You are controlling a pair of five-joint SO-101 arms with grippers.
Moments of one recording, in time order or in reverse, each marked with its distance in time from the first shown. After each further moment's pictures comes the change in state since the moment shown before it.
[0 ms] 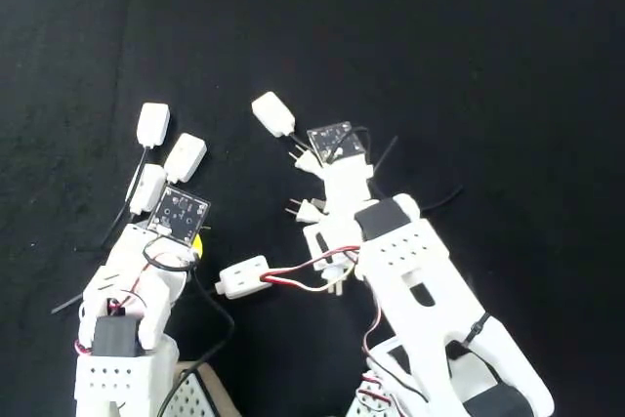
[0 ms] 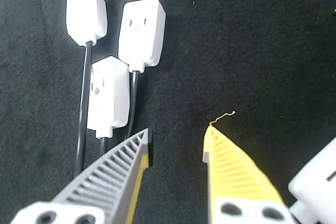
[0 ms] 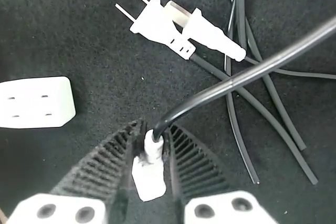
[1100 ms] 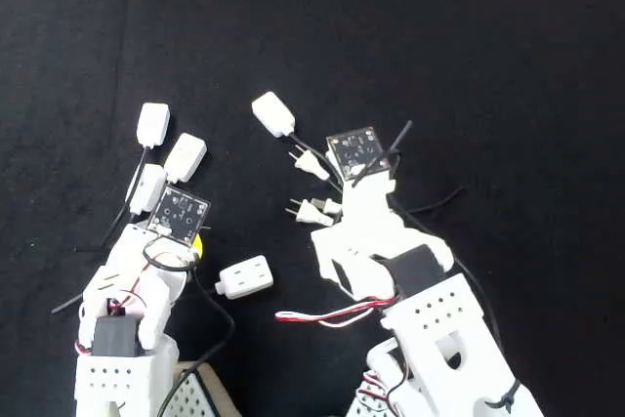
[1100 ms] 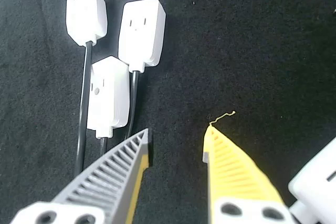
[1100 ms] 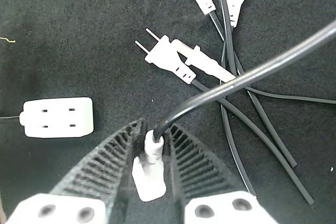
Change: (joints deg) left arm 0.0 0.0 0.0 0.0 0.0; right arm 0.0 -23.3 7.8 0.0 0.0
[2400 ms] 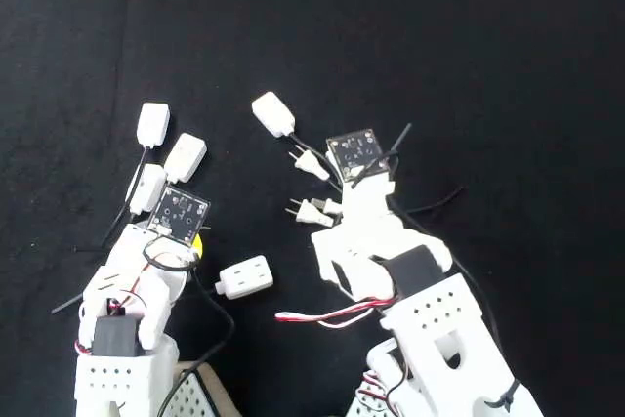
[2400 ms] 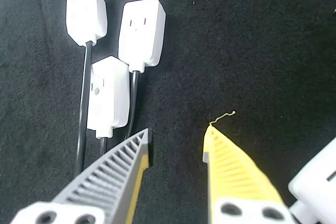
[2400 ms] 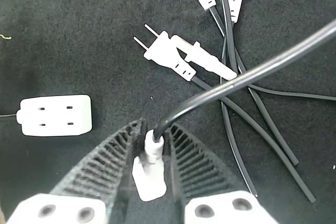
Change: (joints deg) left arm 0.0 0.0 0.0 0.0 0.0; right arm 0.0 0.0 1.0 -0.4 0.0
